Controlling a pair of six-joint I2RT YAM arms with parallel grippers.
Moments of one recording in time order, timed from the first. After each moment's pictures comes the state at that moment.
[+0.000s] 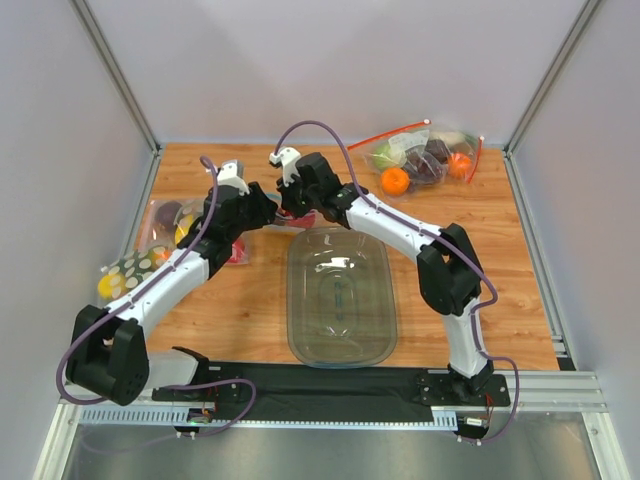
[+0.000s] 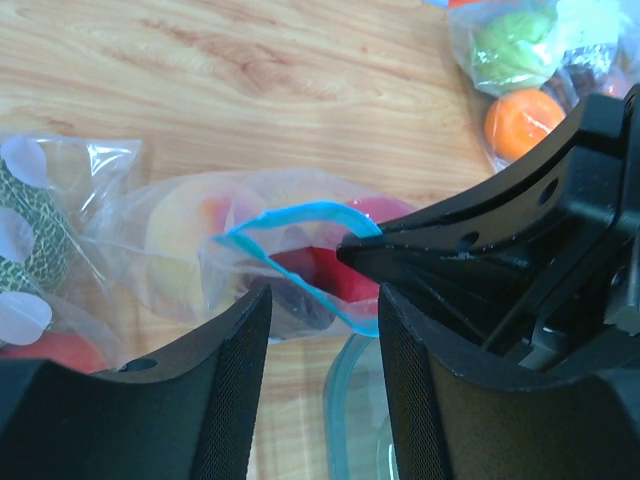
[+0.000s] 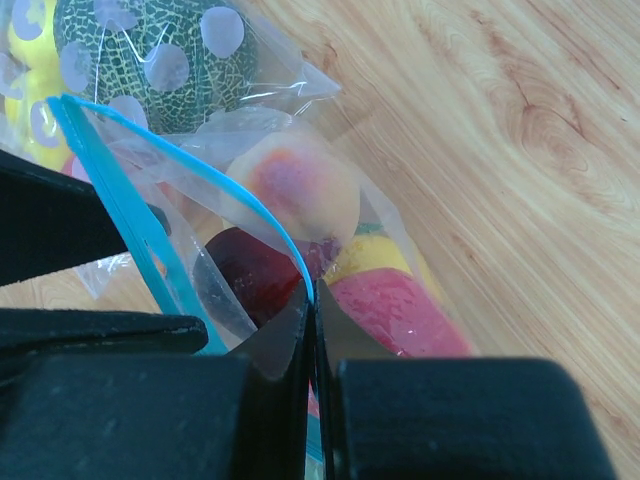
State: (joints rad) left arm -0.37 1.28 0.84 0.06 -0.06 -0.51; right arm 0.75 2.07 1.77 -0.24 -0.14 0.02
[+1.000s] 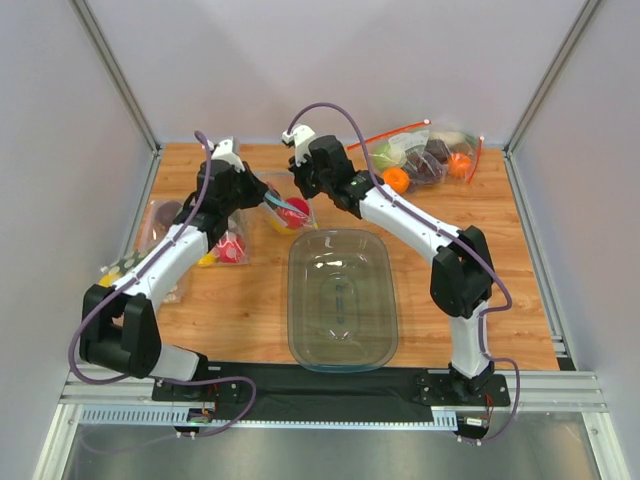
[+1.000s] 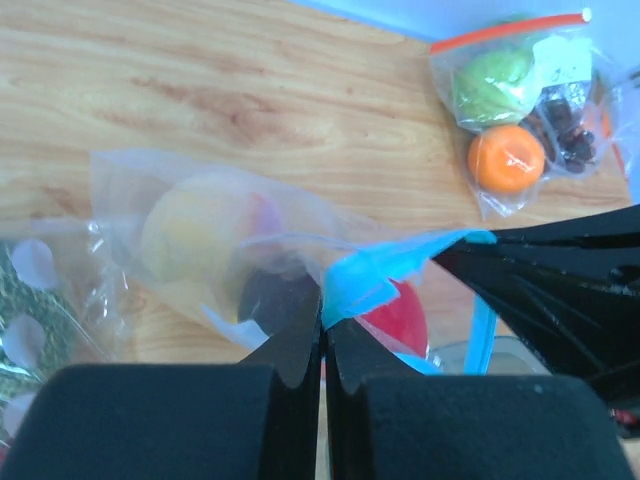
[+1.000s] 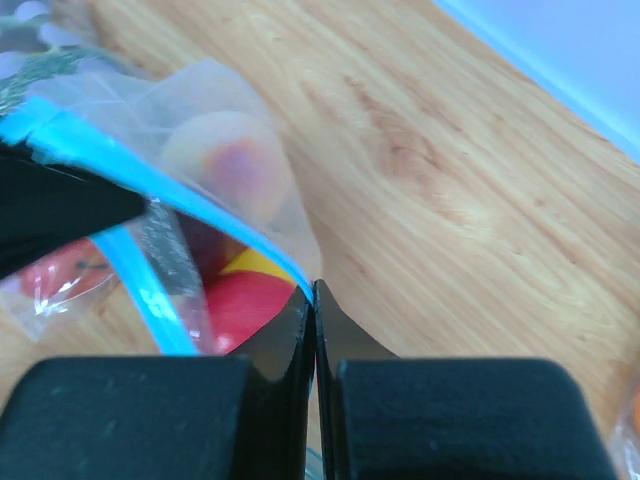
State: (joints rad) left arm -0.29 1.40 1.01 0.03 0.06 -0.49; right arm 0.71 2.00 1.80 -0.27 -0.03 -0.03
